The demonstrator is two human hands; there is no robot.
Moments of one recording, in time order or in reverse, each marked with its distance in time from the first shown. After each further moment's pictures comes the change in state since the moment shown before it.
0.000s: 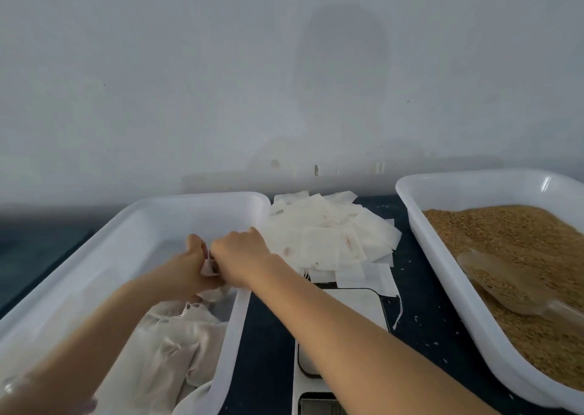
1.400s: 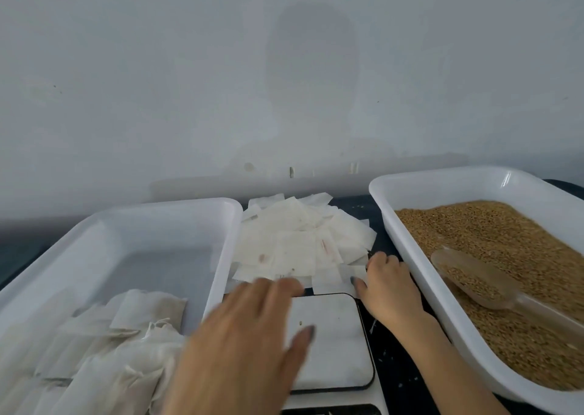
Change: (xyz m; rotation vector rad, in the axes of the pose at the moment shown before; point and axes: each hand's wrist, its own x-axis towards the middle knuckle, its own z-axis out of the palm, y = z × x) left_hand -0.123 0.105 0.066 0.385 0.520 0.744; right_hand -0.171 0.149 0.044 0.057 0.111 0.887
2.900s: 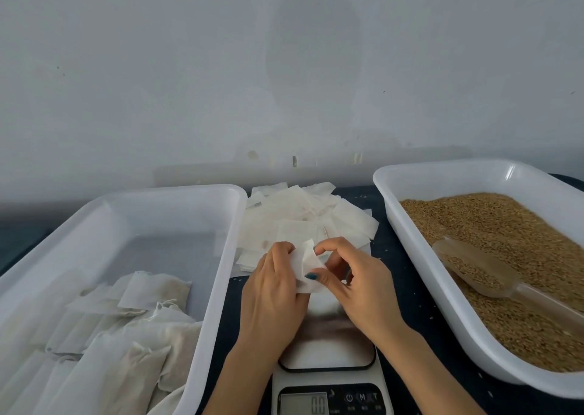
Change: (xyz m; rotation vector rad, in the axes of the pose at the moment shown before) left_hand 0.028 -0.022 0.115 -0.255 0.205 -0.234; right_hand -0.038 -0.035 -0.004 0.723 0.385 -0.555
